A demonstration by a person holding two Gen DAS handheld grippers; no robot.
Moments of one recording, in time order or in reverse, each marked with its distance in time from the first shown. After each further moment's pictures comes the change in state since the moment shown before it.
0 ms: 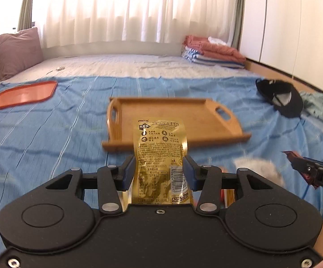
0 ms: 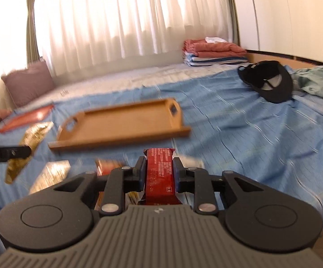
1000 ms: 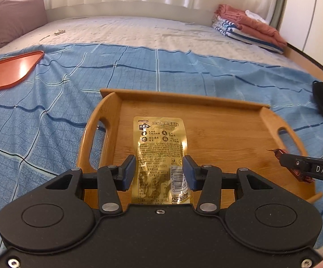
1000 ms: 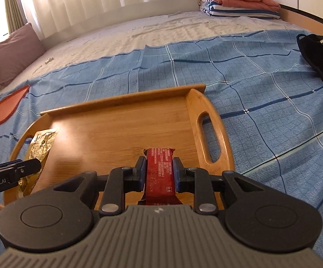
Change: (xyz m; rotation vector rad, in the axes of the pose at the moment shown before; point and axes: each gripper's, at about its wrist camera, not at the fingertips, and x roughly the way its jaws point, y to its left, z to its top) left arm 0.273 0.037 0.080 -0.109 0.210 0.106; right arm 0.294 0.006 0.094 -0.009 0.333 0.019
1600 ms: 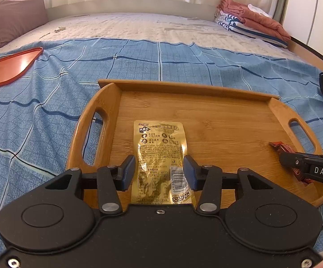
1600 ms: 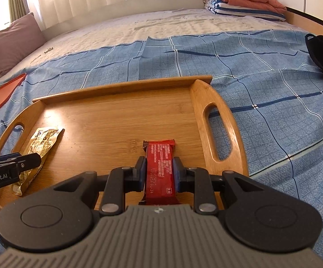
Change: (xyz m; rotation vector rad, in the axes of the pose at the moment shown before) left arm 0.023 -0.005 -0.010 0.019 0.013 0.020; right arm 0.023 0.006 -0.008 -0.051 0.006 -0.012
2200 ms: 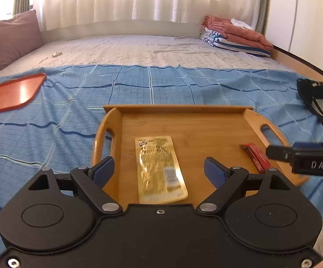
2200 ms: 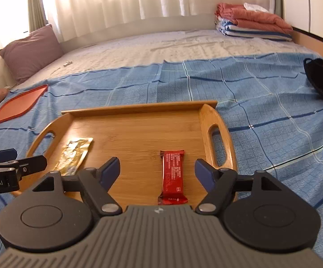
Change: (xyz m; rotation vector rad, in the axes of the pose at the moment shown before) left arm -0.097 0.001 -0.006 0.075 -0.099 -0.035; right arm -0.075 0.009 -0.002 -0.053 -0.106 0.064
